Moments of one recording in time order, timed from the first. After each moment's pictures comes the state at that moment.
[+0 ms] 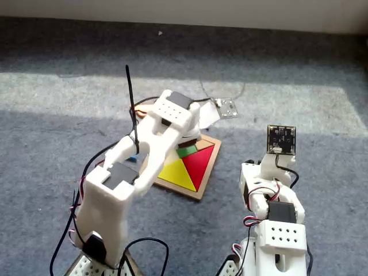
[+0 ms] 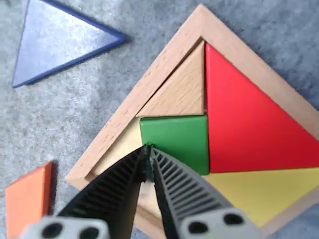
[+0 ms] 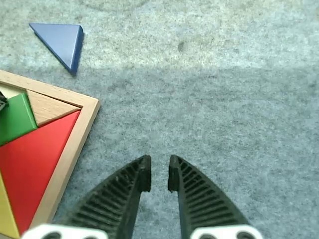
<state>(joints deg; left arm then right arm) 23.2 30.8 -10.4 72.5 -36.5 -0.8 -67.4 78.6 41.5 4.2</state>
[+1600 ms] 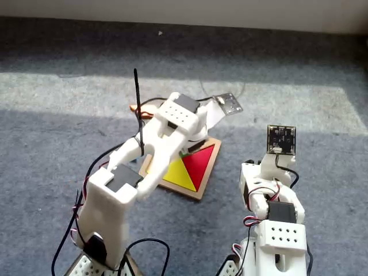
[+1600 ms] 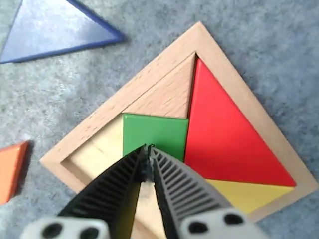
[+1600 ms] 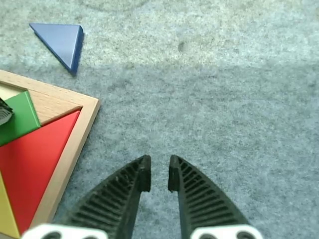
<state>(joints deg) 26.0 30.5 -11.6 75.4 -22.4 -0.8 -67.4 78.6 41.5 4.2</state>
